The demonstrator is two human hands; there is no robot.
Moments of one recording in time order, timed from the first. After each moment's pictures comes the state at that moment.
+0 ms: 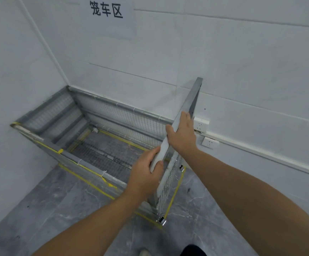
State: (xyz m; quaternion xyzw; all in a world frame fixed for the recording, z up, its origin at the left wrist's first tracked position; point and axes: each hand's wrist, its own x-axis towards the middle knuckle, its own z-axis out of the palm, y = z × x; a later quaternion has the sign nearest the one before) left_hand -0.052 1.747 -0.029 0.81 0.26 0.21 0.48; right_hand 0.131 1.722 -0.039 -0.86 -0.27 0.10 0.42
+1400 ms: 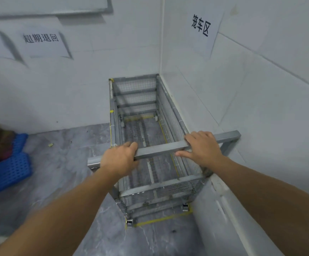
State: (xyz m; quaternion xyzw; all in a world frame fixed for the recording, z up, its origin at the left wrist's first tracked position) left_hand 0.071 1.721 -0.013 0.77 0.63 0.01 0.01; right_hand 0.367 1.779 -0.036 -0.52 -0.84 -0.09 0.10
